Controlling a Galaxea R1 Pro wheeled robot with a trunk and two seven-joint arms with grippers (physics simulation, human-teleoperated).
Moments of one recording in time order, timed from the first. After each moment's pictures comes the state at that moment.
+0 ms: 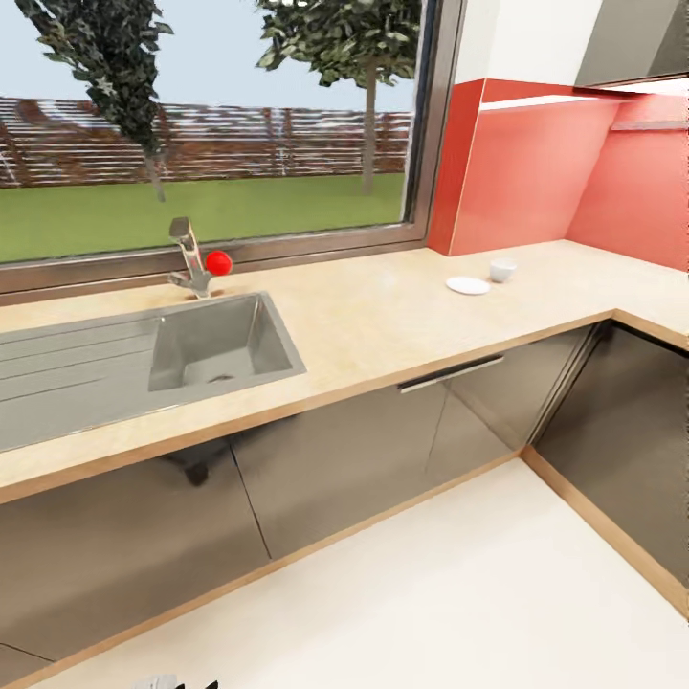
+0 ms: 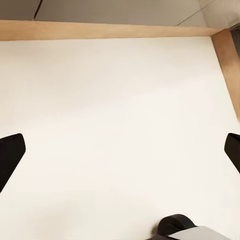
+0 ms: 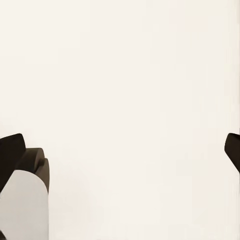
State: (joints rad) left arm -0.35 0.24 -0.10 -0.03 0.57 -0.30 -0.94; right arm -0.14 -0.21 0.01 -0.19 -0.02 -0.29 0.00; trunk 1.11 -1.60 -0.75
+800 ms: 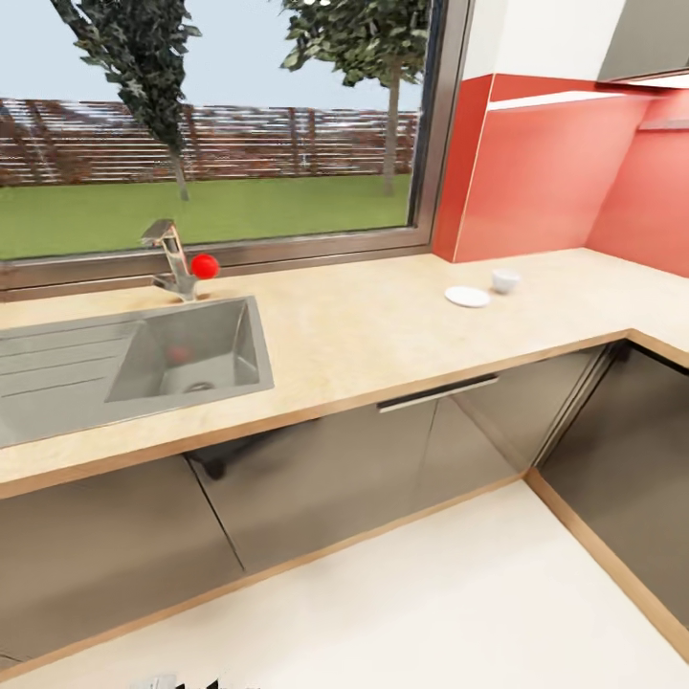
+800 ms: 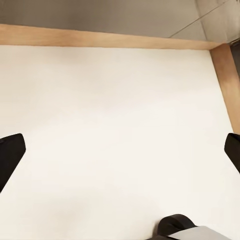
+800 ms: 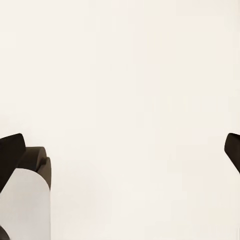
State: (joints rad) left arm -0.35 0.24 -0.10 -0.03 0.57 -0.30 -0.94; right arm -0.14 -0.20 0.01 -0.19 -0.02 -0.29 0.00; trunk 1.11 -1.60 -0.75
